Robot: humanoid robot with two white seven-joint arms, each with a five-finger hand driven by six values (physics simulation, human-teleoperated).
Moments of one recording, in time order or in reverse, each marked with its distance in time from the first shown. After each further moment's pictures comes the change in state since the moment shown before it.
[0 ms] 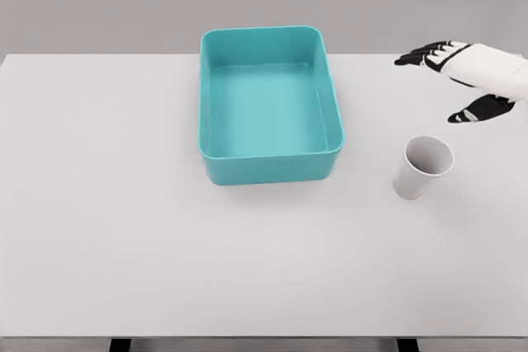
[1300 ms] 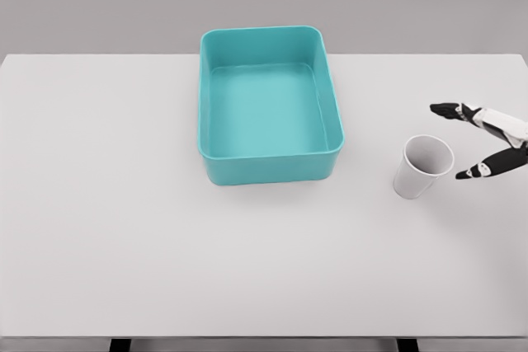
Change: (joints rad) left arm 0.000 0.000 0.000 0.000 0.000 0.000 0.000; right arm 0.236 0.159 -0.143 0.455 -0.514 -0.133 0.299
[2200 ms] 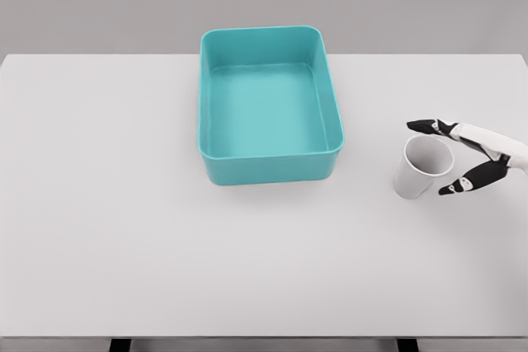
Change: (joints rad) left arm 0.000 0.000 0.000 0.000 0.000 0.000 0.000; right arm 0.011 -0.010 0.060 -0.088 0.000 0.017 0.000
